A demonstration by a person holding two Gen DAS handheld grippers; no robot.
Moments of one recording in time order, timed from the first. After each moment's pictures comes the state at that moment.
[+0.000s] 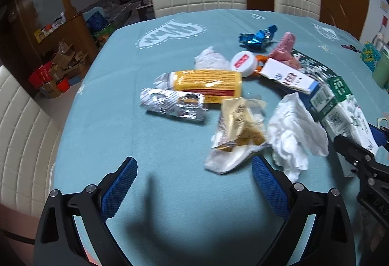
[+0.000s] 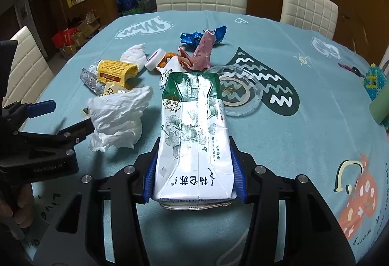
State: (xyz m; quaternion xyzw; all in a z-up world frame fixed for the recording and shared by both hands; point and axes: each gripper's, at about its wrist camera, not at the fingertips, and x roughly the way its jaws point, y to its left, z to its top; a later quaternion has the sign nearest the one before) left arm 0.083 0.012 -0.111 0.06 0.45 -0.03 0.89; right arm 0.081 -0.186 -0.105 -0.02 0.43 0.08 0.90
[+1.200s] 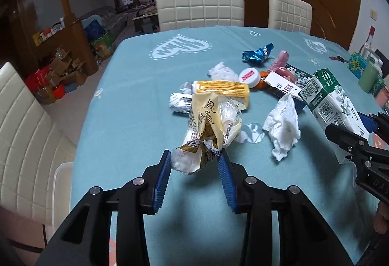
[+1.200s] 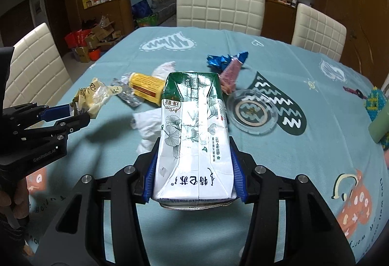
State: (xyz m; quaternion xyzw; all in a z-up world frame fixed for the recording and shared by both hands) left arm 0.048 0.061 -0.083 0.04 0.41 -0.05 0.91; right arm 0.059 -0.148 -0.073 -0.05 0.39 0.11 0.91
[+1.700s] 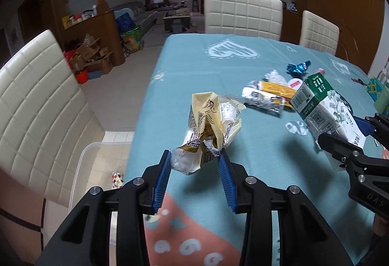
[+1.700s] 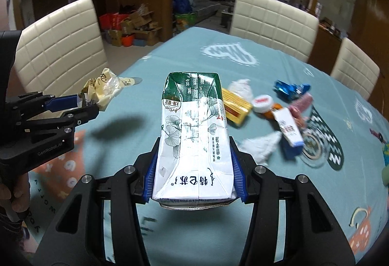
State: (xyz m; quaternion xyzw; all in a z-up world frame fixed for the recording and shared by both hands) left arm 0.011 0.154 -0.077 0.00 0.40 0.03 0.92; right arm 0.050 -0.040 -0.064 -0.12 0.37 0.21 0.90
